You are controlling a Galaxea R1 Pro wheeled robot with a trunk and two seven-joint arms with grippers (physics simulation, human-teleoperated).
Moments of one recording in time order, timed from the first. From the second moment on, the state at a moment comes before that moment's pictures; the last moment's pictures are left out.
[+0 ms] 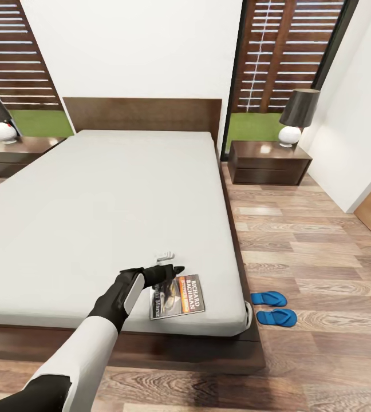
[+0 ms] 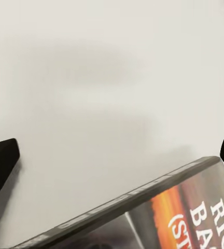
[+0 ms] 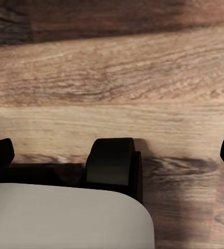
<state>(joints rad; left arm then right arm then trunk) -0.83 -0.17 0.02 -0.69 0.17 0.52 -0.27 -0.47 -0.20 -0.22 0.08 0.11 -0.02 0.35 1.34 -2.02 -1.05</state>
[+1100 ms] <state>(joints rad) -0.83 -0.17 0.02 -0.69 0.17 0.51 -0.27 -0.47 -0.20 -0.22 0.08 0.11 -0.02 0.35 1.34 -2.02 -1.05</state>
